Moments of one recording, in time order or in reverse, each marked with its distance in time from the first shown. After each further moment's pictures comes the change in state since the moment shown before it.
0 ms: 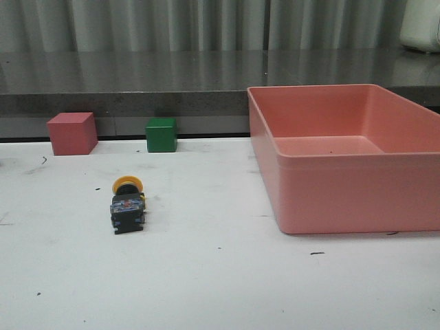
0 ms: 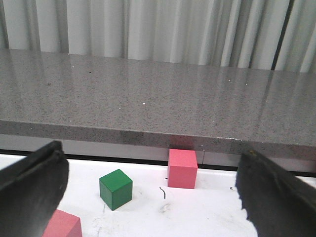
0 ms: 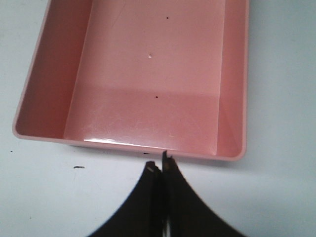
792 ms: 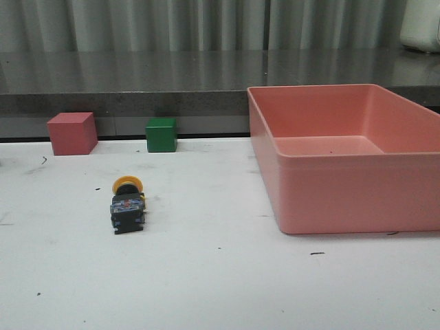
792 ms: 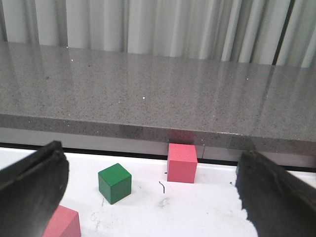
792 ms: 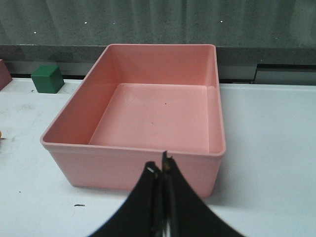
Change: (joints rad) left arm 0.000 0.049 -0.012 -0.007 -0.002 0.000; right arm 0.000 -0.820 0.662 -0.013 -0.435 -0.002
